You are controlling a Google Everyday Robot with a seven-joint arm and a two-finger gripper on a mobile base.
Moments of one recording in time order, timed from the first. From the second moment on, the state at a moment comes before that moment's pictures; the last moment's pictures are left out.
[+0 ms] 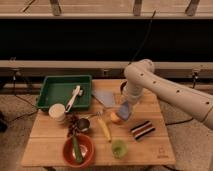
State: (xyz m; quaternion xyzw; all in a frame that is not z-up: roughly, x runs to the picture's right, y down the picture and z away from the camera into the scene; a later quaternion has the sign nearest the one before) arm 0.105 0.119 0.762 -0.32 -0.17 -0.30 0.88
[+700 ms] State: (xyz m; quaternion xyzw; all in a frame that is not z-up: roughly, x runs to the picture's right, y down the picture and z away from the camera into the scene) arm 0.008 0.151 0.677 -0.27 -0.23 -0.32 0.88
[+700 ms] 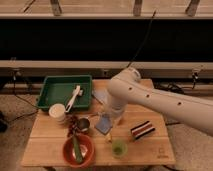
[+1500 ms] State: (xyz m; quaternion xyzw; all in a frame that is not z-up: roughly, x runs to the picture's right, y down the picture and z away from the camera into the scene) arm -0.001 0.152 0.684 -0.27 -0.25 -0.32 0.87
